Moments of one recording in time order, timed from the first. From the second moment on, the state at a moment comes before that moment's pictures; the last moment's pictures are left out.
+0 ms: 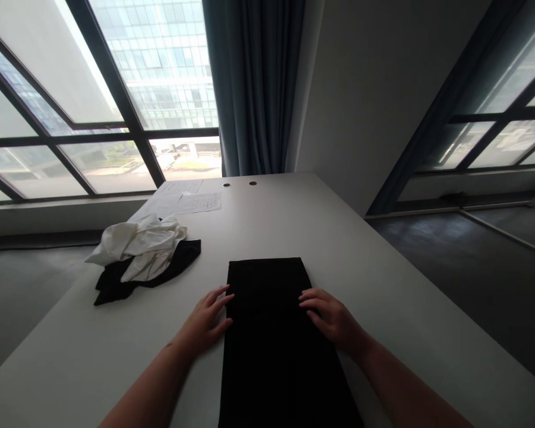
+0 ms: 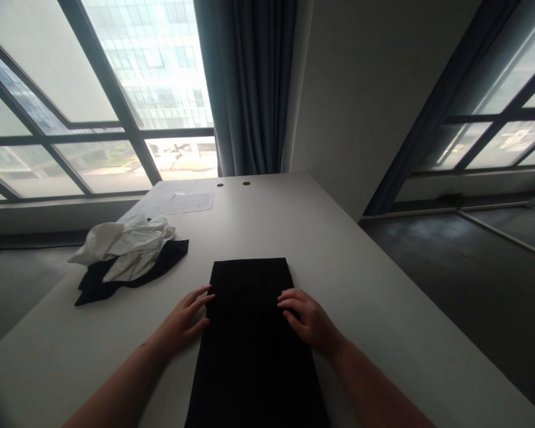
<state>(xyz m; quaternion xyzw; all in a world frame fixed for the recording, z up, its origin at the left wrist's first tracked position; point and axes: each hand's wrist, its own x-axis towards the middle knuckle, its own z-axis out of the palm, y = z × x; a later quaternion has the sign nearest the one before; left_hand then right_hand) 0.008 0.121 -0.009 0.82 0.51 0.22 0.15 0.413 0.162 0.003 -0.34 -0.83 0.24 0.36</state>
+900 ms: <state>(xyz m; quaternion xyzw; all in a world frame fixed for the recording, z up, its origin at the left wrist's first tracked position) 0.037 -0.014 -0.004 0.88 0.42 0.19 0.06 0.462 0.030 -0.018 -0.38 -0.86 0.25 0.22</state>
